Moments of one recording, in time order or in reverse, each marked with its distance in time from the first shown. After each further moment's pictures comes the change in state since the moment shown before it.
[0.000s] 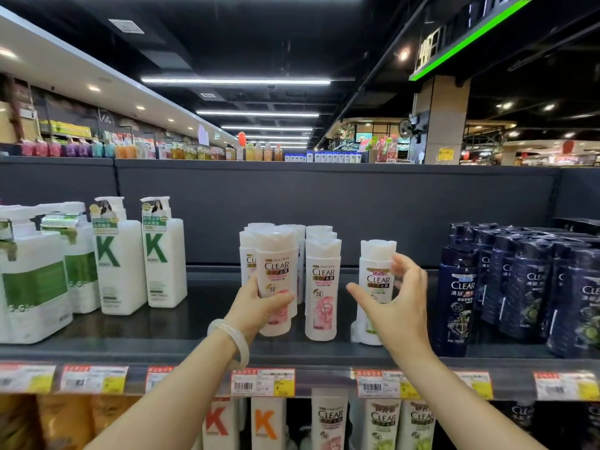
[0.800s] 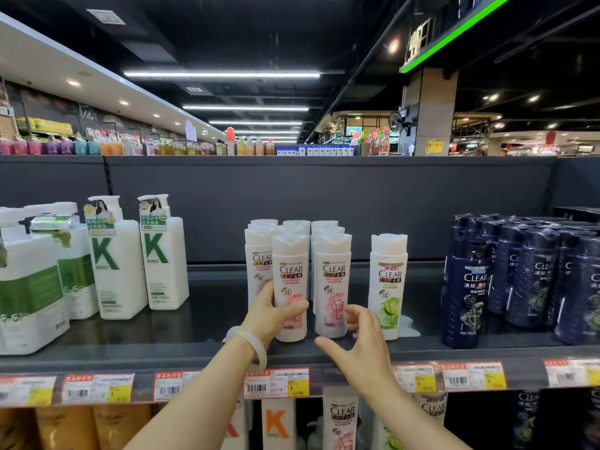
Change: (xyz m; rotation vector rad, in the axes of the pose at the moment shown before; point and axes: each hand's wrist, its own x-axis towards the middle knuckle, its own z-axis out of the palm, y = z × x) left_hand 0.018 -0.031 0.000 -0.077 -0.052 -0.067; right_hand -0.057 0.031 0.056 -0.147 -0.285 0.149
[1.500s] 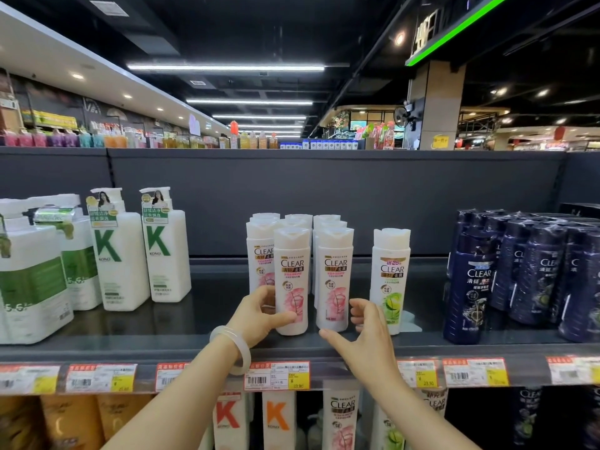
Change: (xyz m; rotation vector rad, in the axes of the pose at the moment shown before) left_hand -0.004 -0.009 -0.028 0.346 -0.040 0.026; right_hand 0.005 0.001 -0.003 0.017 0.012 0.043
